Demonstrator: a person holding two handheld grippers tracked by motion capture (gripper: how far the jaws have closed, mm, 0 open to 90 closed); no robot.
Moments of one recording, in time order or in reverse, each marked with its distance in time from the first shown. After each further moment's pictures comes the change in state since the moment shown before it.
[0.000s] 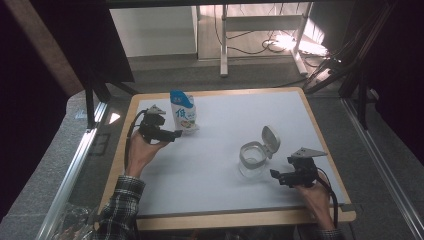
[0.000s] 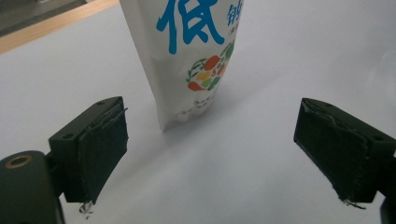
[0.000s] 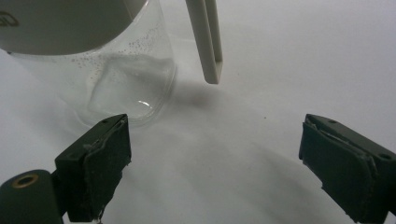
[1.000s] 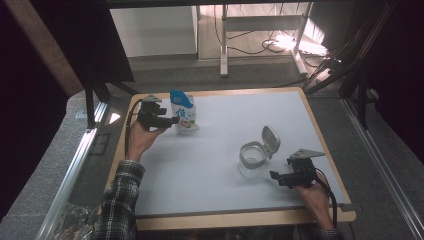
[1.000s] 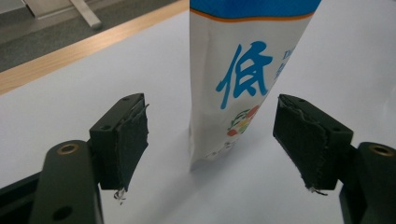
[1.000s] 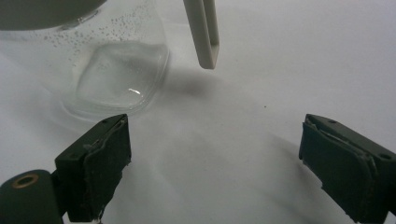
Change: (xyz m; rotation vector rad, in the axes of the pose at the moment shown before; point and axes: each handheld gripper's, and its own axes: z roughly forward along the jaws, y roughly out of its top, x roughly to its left) left arm 0.037 0.021 0.011 -0.051 -0.031 -0.001; right arm -0.003 -0.005 0.008 0.029 0.000 -0.003
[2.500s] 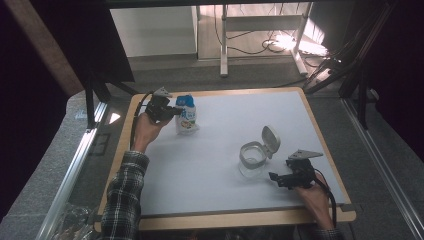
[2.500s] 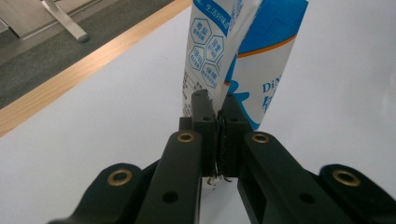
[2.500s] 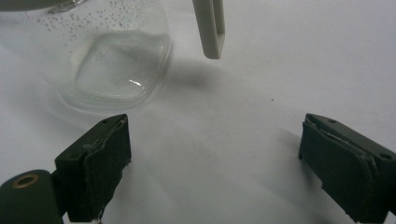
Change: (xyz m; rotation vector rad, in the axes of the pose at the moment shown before) left arm -0.005 0.025 0.016 0.017 -0.049 0.118; right arm 0.001 -0.002 0.004 0.020 0.008 -0.009
